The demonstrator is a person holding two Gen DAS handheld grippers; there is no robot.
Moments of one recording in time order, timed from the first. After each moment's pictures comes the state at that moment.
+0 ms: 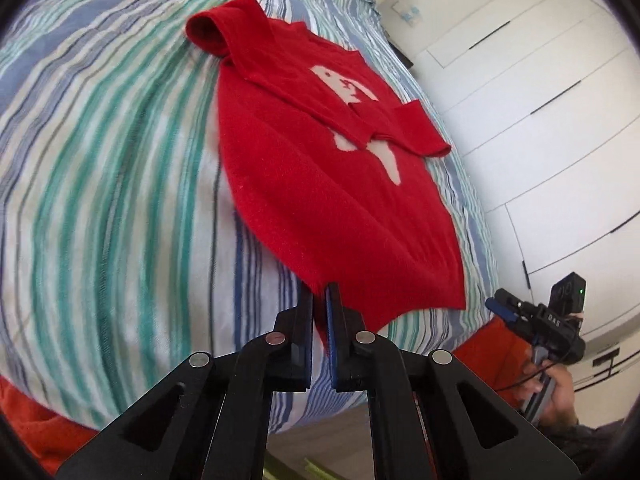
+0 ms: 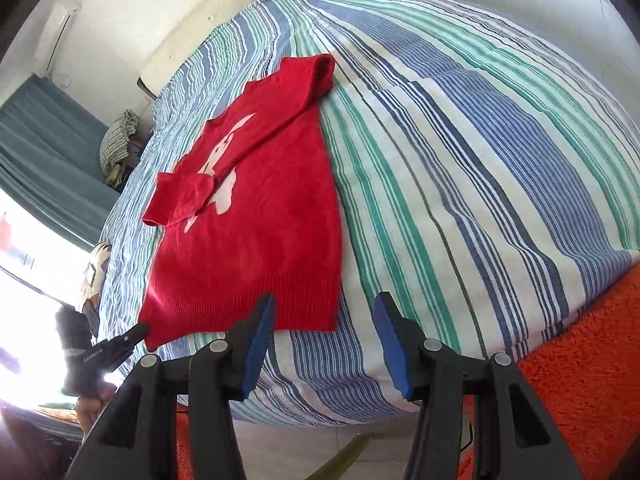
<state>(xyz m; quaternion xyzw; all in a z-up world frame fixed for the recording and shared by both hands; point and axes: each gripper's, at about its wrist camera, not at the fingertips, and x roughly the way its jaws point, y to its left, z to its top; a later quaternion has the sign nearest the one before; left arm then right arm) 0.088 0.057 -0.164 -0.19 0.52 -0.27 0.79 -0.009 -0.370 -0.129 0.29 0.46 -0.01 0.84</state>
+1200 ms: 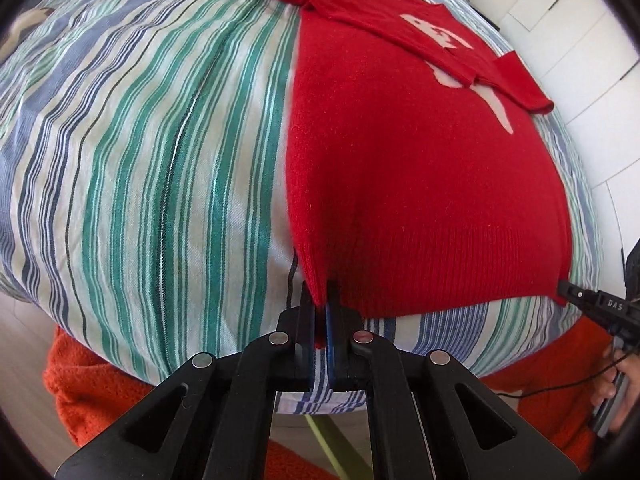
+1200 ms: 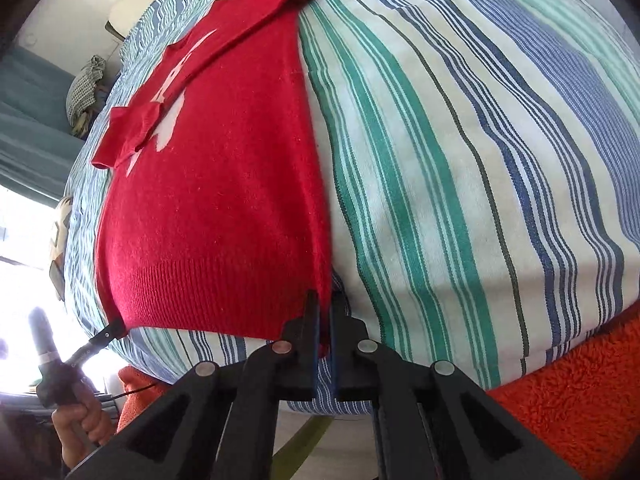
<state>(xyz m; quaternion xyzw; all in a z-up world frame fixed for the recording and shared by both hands) 0.082 0.043 -0.204 -0.08 0.58 -0.11 0.80 0.026 -0.353 -0.191 0.25 0.58 -0.01 0.78</state>
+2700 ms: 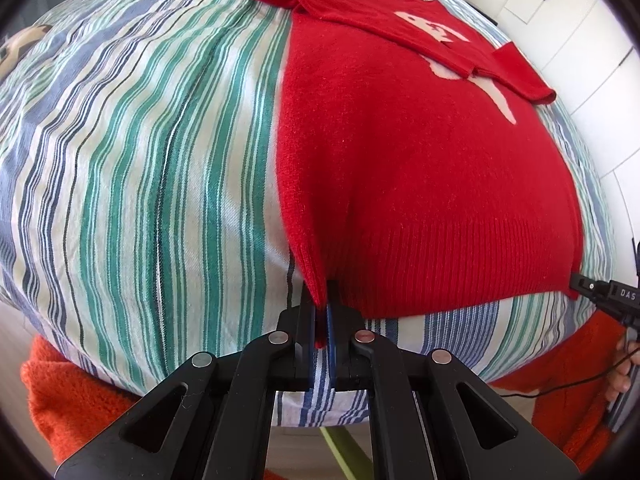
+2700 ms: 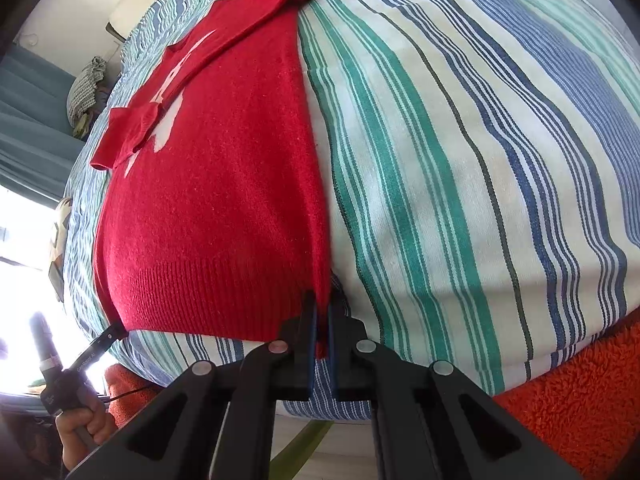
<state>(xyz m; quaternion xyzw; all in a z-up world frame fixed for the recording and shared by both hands) 0.087 0.030 -0.210 -0.06 0.57 -0.10 0.81 0.027 -0.352 -0.192 0.26 0.57 -0.02 0.78</state>
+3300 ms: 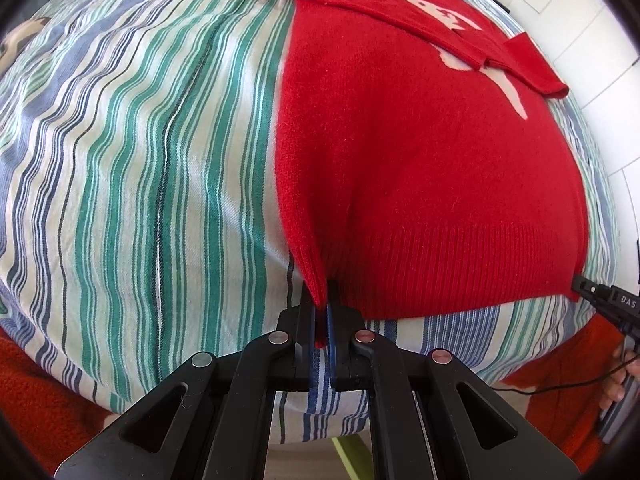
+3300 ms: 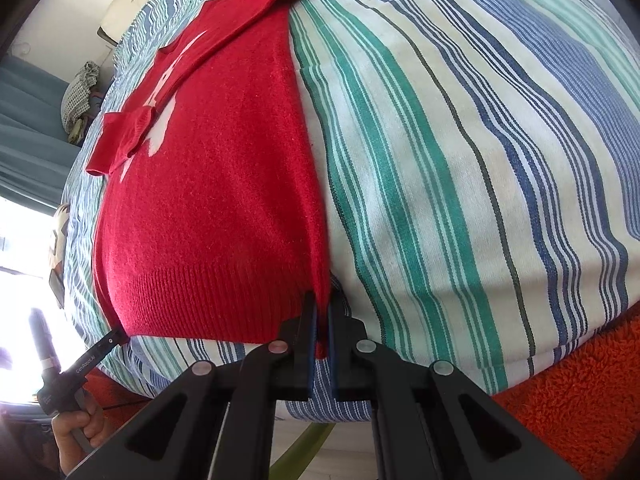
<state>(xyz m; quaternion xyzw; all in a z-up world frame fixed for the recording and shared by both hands) 0.097 0.023 -0.208 -0.05 0.61 -0.08 0.79 0.031 -0.350 -0.193 0.26 0.58 -0.03 0.77</state>
